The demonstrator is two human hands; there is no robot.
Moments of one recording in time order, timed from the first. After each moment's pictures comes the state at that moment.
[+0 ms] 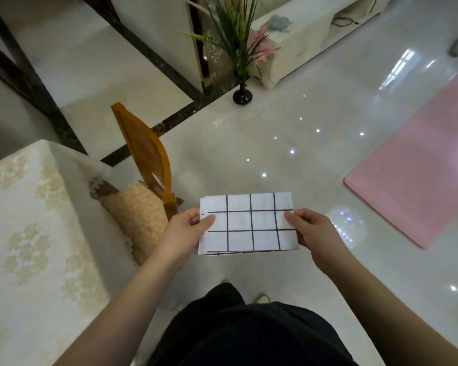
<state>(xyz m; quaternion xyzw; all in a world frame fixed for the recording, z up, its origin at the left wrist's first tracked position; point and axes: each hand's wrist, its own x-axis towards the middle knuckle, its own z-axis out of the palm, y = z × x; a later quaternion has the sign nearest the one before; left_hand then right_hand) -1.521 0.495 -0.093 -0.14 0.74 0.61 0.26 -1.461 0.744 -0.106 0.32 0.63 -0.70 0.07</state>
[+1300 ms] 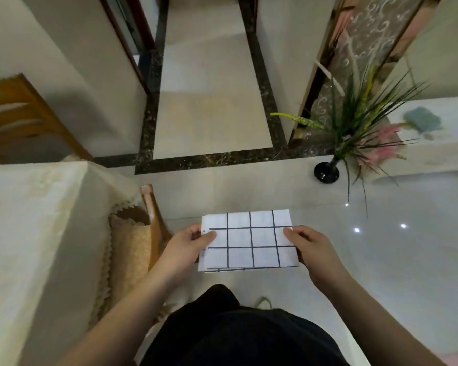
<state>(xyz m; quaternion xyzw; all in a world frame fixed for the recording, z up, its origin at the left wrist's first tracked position) -1.904 0.533 -0.105 -0.33 0.66 0.67 0.10 -1.997 0.780 -0.115 0.12 0.71 -0.64 0.27</state>
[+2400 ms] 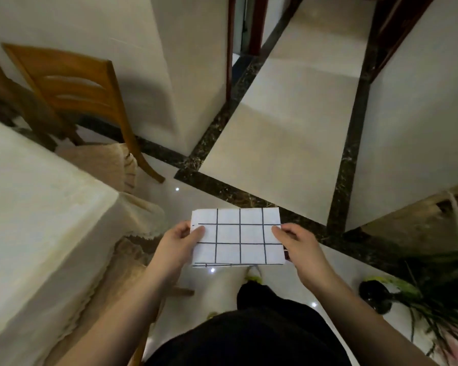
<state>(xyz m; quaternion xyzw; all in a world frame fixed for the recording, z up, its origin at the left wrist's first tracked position) -2.128 0.303 -0.121 -0.48 0.50 0.71 -0.14 -2.326 0.459 -0.113 -0.12 0.76 -0.50 0.41</state>
